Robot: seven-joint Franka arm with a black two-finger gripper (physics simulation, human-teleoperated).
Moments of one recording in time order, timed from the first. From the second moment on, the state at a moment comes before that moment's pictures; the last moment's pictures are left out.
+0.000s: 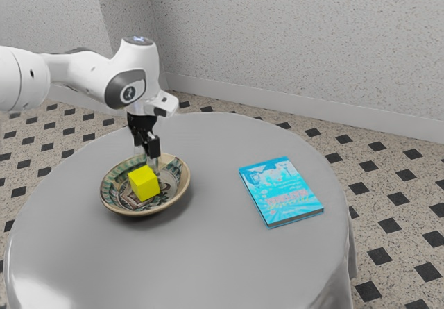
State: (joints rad) arm 0.31 0.36 -0.28 -1.74 0.31 2.02 0.40
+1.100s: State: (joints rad) arm 0.22 0.11 -0.16 -1.59 0.12 1.70 0.32
